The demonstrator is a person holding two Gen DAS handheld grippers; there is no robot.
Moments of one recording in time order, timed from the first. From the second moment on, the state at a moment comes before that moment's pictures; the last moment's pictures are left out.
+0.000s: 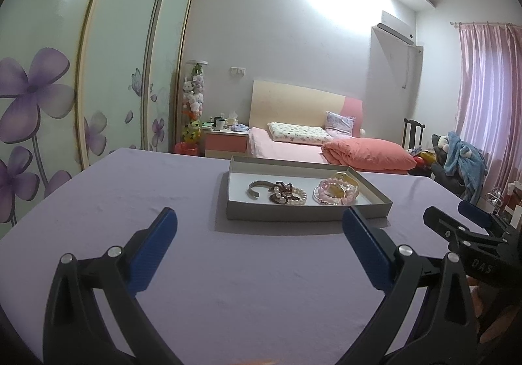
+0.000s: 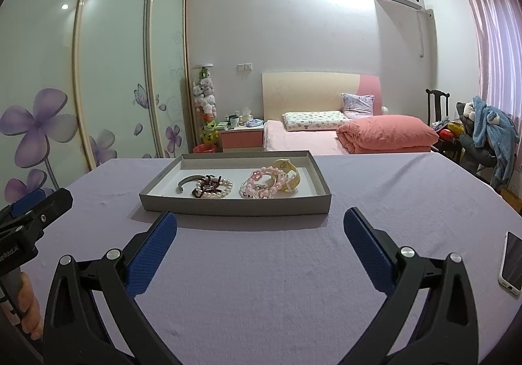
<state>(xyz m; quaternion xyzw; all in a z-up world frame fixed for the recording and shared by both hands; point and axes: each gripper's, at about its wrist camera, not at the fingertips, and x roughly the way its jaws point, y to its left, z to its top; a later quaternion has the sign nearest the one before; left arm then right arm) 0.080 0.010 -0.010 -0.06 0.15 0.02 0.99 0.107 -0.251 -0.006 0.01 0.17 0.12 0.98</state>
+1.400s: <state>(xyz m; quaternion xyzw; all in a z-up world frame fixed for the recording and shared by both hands) 0.079 0.004 -0.005 -0.06 0.15 0.01 0.99 0.109 -0.249 -0.004 0.01 0.17 0.12 0.98</state>
